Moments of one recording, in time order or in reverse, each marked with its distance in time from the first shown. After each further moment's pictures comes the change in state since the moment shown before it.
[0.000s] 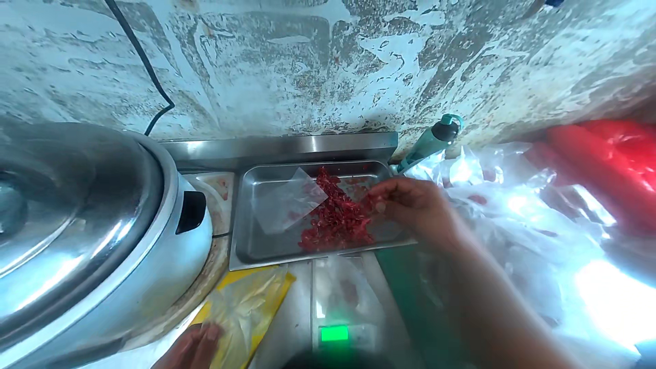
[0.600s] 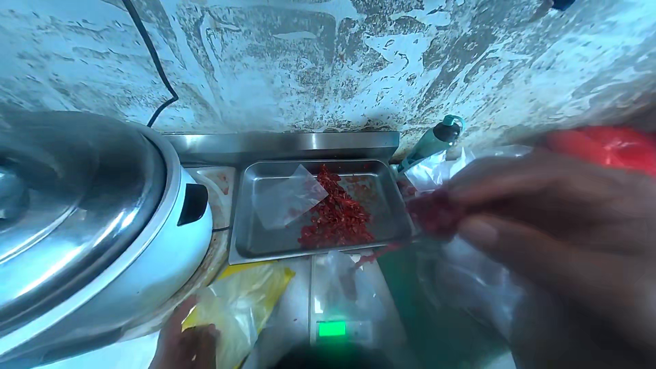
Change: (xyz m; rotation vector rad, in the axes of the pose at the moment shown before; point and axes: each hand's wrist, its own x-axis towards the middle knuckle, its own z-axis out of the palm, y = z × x) left_hand -0.009 0.007 0.015 0.106 0.143 -0.010; right_hand -0.035 -0.111 -0.024 0.034 0.006 -0.417
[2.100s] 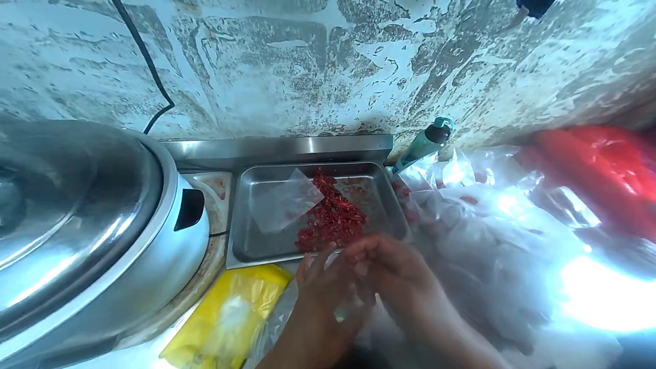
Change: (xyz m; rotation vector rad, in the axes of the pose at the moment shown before) left_hand 0.026 0.084 0.129 -0.030 -0.425 0.620; right_hand -0.063 0.057 0.096 0.559 0.060 0.434
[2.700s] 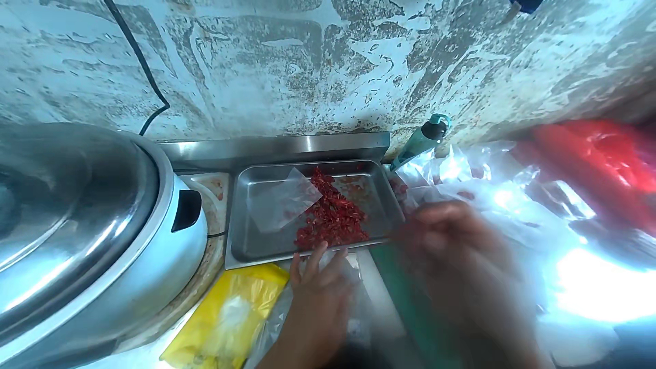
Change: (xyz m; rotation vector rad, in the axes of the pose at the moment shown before) left_hand 0.001 0.006 0.000 0.244 -0.105 -0.073; right_hand -0.007 -0.039 -0.019 0.077 0.223 -0.296
